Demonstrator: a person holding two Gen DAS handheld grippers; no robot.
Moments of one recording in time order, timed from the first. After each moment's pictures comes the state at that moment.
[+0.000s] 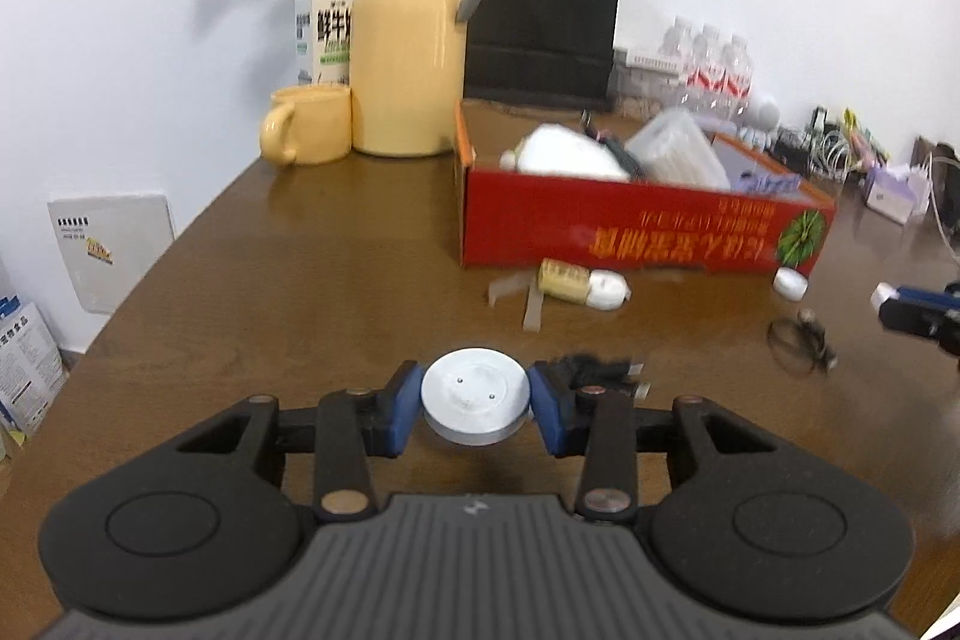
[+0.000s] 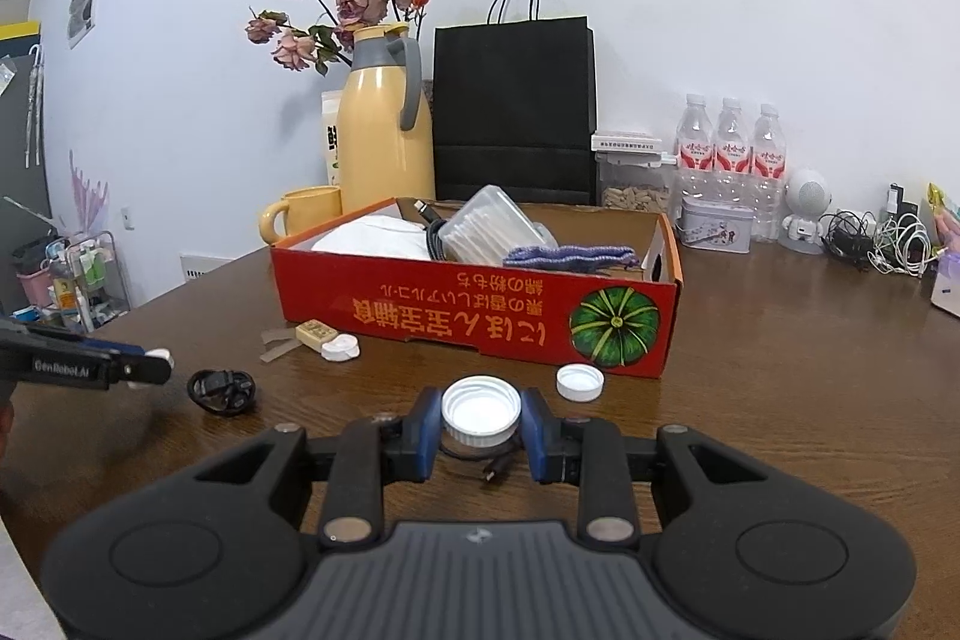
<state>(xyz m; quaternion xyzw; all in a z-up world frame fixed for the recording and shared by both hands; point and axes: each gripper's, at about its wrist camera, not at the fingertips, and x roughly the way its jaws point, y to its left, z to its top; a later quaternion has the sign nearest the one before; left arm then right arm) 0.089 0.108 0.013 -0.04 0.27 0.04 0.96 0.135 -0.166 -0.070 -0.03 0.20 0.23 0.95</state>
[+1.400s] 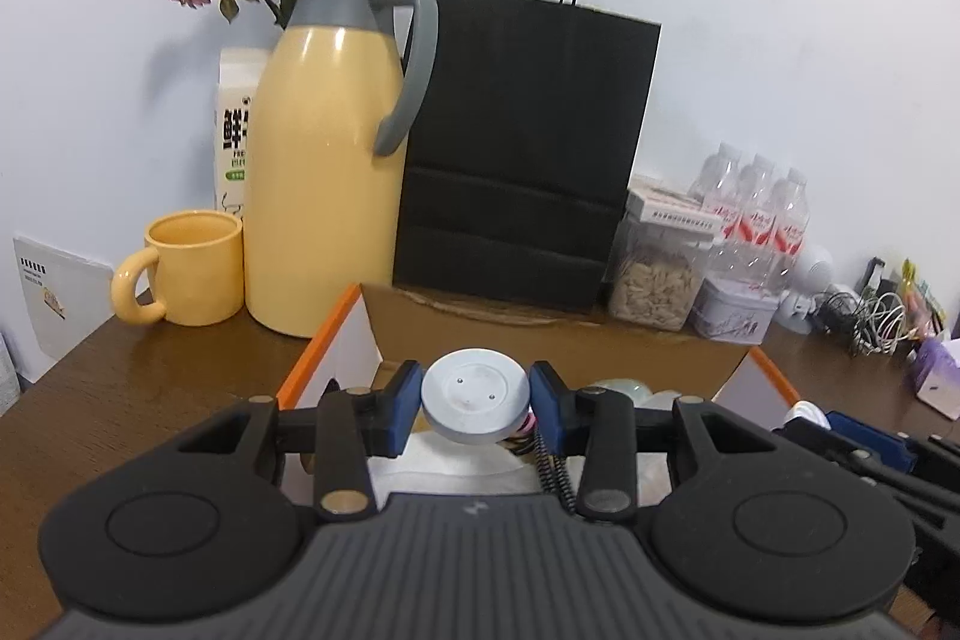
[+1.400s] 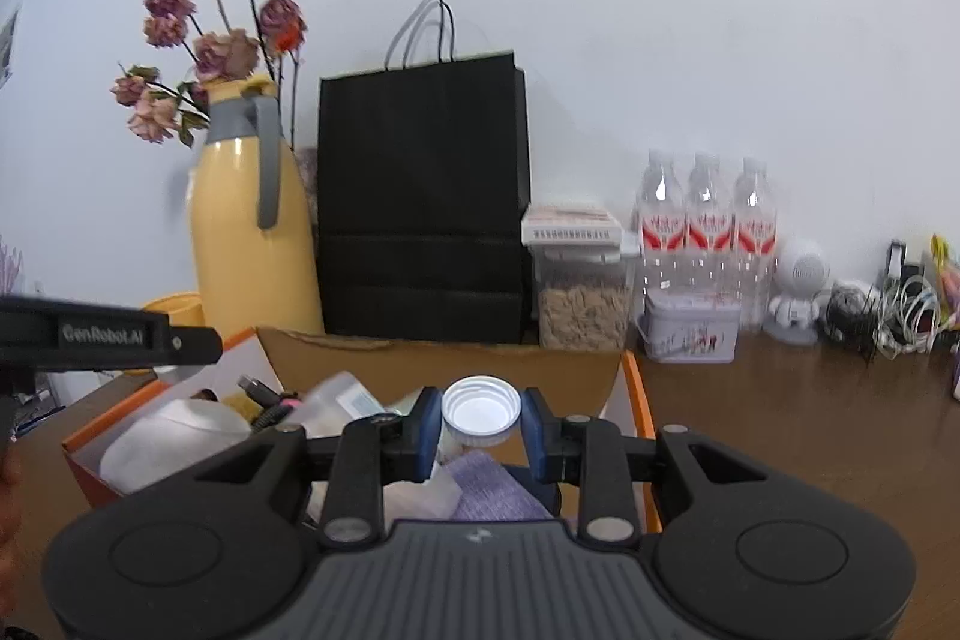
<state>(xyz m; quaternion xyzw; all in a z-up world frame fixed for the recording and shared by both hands) 0.296 0.053 0.060 -0.10 0.20 0.08 0.97 0.328 -0.137 -0.040 0.00 0.16 0.17 0.97</state>
